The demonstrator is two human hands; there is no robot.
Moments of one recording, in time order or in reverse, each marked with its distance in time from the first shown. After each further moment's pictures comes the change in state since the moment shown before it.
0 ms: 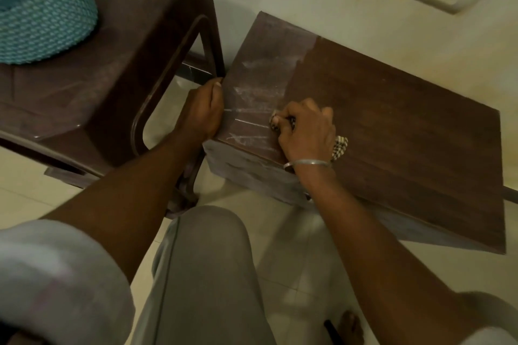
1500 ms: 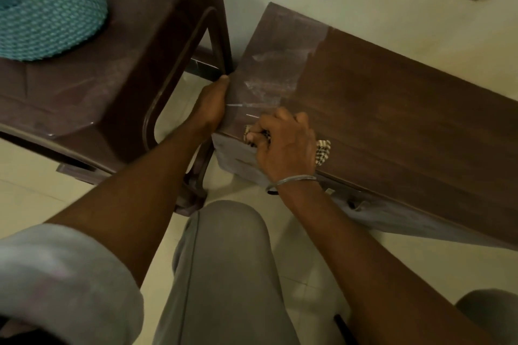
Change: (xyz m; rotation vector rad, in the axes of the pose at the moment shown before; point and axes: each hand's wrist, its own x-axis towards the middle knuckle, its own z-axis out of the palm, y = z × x) left_hand 0.007 0.000 -0.005 -0.436 -0.135 -0.409; right_hand -0.036 -0.048 0.020 0.031 -0.091 -0.125
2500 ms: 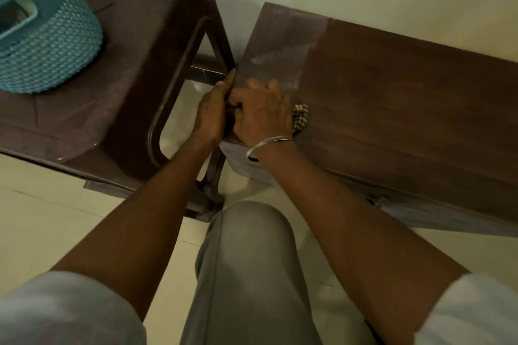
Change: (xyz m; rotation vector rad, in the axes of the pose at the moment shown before) left_hand -0.007 -0.006 -0.003 0.053 0.023 0.148; right_hand 0.054 -0.036 0.010 -0.041 -0.099 -0.086
